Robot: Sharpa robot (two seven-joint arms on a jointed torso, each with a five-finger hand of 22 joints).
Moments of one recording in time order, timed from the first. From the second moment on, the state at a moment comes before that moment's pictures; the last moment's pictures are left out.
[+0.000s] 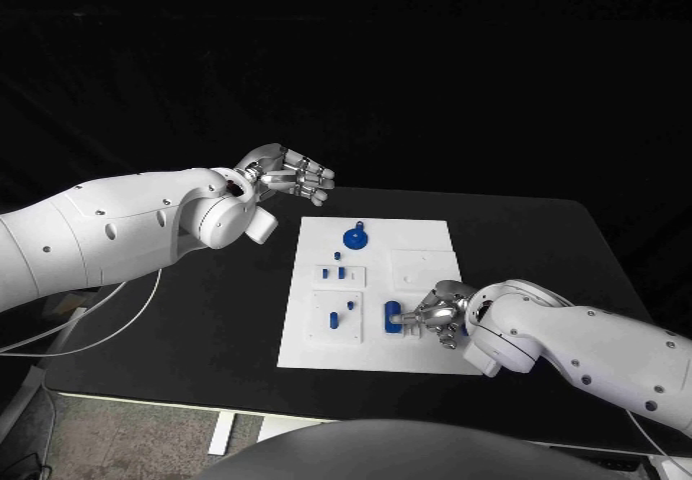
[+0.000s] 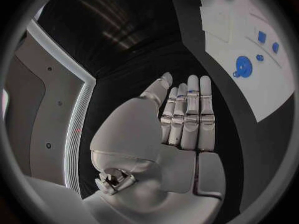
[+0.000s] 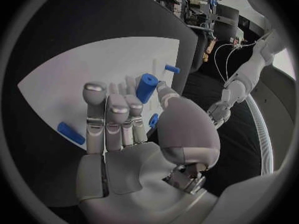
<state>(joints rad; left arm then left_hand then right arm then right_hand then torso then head) 1.32 -0.77 -0.17 1.31 -0.29 -0.17 0.18 1.39 0.00 0.15 -0.13 0.19 1.07 0.14 0.06 0.06 1.17 0.11 0.06 0.06 1.28 0.06 0.06 0.15 0.08 1.07 0.05 0.07 0.98 0.88 -0.78 0.07 1.61 -1.00 -0.17 -0.63 1.10 -0.17 0.16 0.16 0.05 1.15 0.07 0.06 0.10 1.33 -0.03 1.01 1.18 1.45 -0.09 1.08 0.99 0.07 1.46 -0.11 0.65 1.31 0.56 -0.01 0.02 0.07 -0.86</state>
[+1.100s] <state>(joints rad) 1.32 -0.77 -0.17 1.31 -0.29 -0.17 0.18 1.39 0.00 0.15 -0.12 0.19 1.06 0.14 0.06 0.06 1.17 0.11 0.06 0.06 1.28 0.06 0.06 0.15 0.08 1.07 0.05 0.07 0.97 0.88 -0.78 0.09 1.61 -1.08 -0.18 -0.61 1.15 -0.08 0.15 -0.08 0.20 1.24 0.03 0.06 0.14 1.35 -0.04 1.02 1.18 1.45 -0.10 1.08 0.98 0.07 1.47 -0.12 0.67 1.31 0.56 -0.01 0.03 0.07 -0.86</state>
